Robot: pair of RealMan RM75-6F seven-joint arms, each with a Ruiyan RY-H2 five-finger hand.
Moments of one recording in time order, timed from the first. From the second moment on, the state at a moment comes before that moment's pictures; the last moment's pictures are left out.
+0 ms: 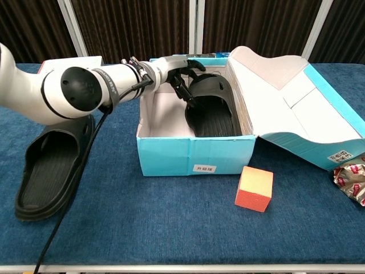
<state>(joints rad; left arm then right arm) -1.21 -2.03 -0.44 -0.69 0.88 0.49 -0.12 0.02 -0.93 0.06 -1.73 -1.54 1.56 -0.08</state>
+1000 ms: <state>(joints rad) -0.89 -1.34 -0.35 -1.59 0.88 0.85 0.13 0.02 -0.94 0.06 -1.70 -1.60 1.58 -0.03</state>
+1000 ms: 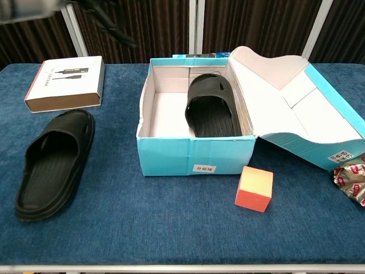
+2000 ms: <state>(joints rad) -0.84 -1.25 -0.07 -1.72 0.66 0.79 0.36 0.03 -0.97 0.04 -1.63 -1.62 1.57 0.05</state>
